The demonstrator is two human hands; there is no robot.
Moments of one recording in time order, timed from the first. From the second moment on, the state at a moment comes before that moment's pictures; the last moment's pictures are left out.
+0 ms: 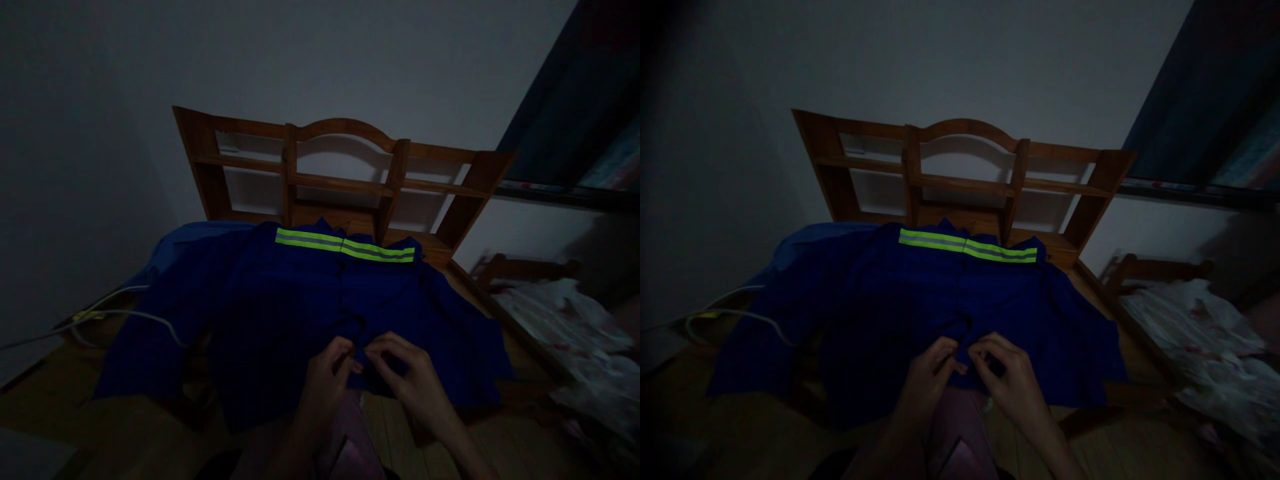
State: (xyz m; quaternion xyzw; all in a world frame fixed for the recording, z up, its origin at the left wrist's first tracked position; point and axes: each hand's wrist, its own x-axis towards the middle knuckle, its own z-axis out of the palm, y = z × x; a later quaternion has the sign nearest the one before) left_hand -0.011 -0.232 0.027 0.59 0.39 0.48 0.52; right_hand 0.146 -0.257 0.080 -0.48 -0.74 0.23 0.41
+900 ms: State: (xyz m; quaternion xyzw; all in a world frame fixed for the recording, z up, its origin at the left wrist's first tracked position) left_hand -0.010 -0.228 0.024 0.61 0.42 0.46 0.49; right_hand 0.146 -0.252 0.070 -0.51 -0.71 0.27 0.39
